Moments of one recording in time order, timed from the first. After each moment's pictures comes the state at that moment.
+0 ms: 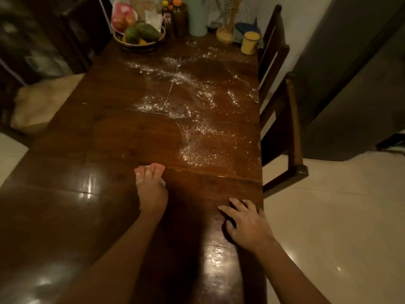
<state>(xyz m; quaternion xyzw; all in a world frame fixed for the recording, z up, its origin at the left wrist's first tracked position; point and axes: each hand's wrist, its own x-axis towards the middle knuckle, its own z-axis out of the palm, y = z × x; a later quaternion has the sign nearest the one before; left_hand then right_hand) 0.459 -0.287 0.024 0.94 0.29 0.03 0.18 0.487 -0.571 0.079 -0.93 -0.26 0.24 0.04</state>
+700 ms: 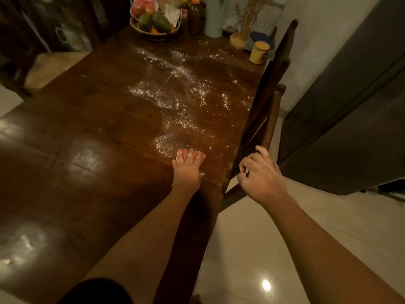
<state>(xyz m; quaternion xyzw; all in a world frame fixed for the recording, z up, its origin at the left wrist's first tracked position) 0.580 -0.464 0.017 0.95 0.25 -0.08 0.15 0.650 -0.660 0.147 -0.94 -0.33 0.09 0.10</state>
